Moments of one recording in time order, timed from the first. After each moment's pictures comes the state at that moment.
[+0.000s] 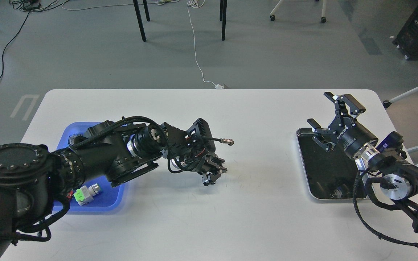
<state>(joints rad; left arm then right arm) -1.05 0.00 0.02 -0.71 2.18 -0.23 -0.49 0.59 -0.51 0.43 0.79 -0.14 0.45 0.49</state>
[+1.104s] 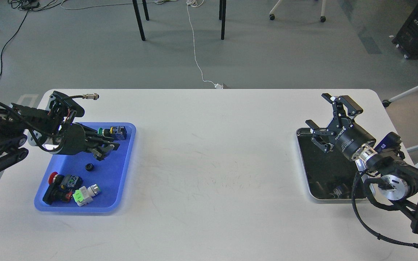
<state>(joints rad) -1.00 0.74 0.01 -1.00 1.82 -0.29 -0.49 0.59 -0.50 0.42 0.79 -0.14 0.44 0.49</state>
